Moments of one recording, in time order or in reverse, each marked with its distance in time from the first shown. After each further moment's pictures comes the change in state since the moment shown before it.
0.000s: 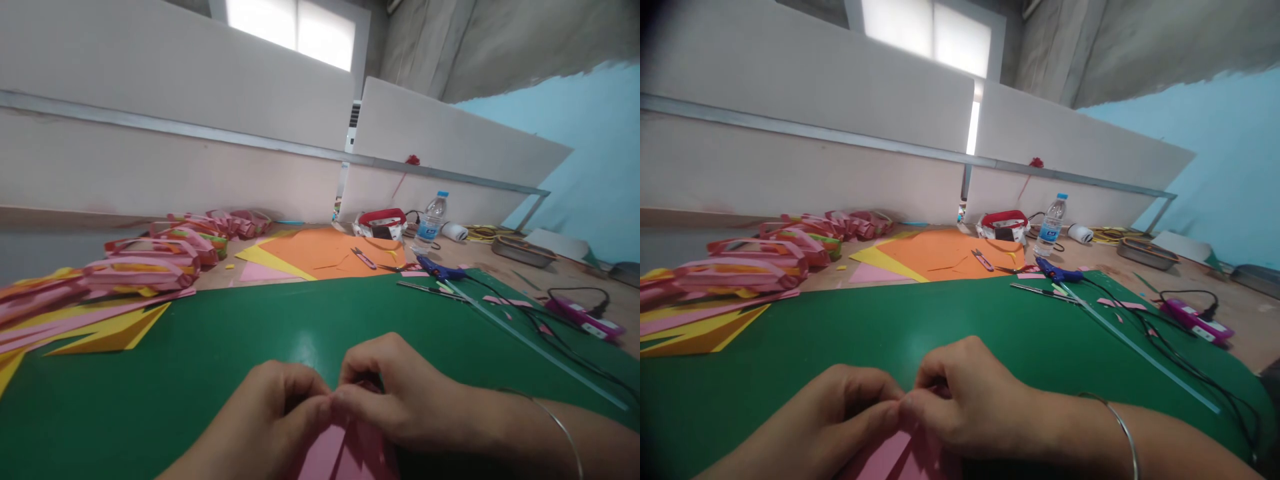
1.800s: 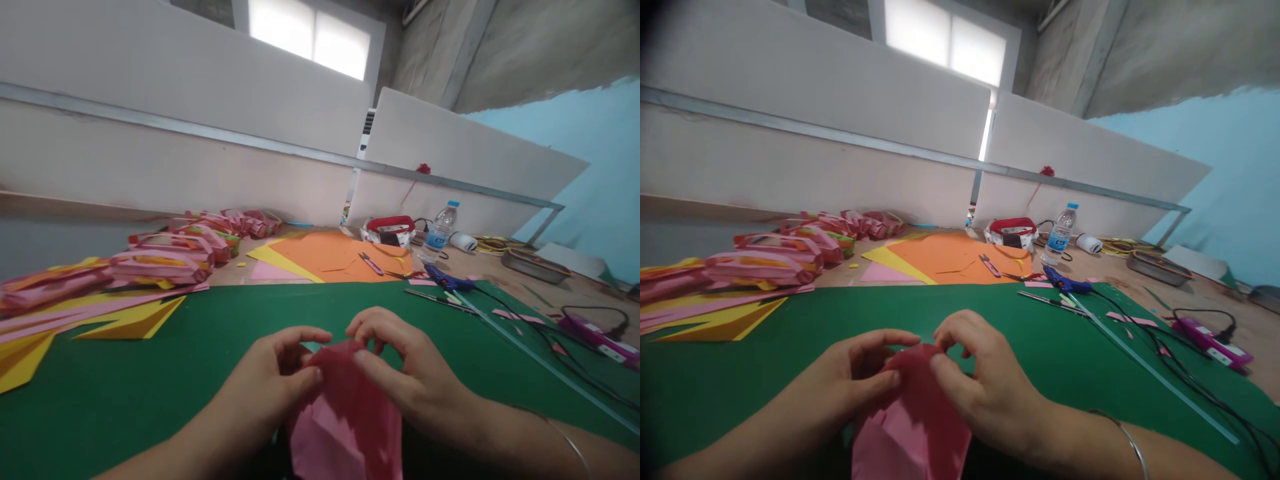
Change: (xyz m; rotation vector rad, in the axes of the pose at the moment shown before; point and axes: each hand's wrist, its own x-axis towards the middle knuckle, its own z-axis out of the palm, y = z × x) left_hand 0.018 -0.027 -0.009 -0.584 0.123 0.013; right_hand 0.005 0.003 -0.004 0.017 0.327 -0.189
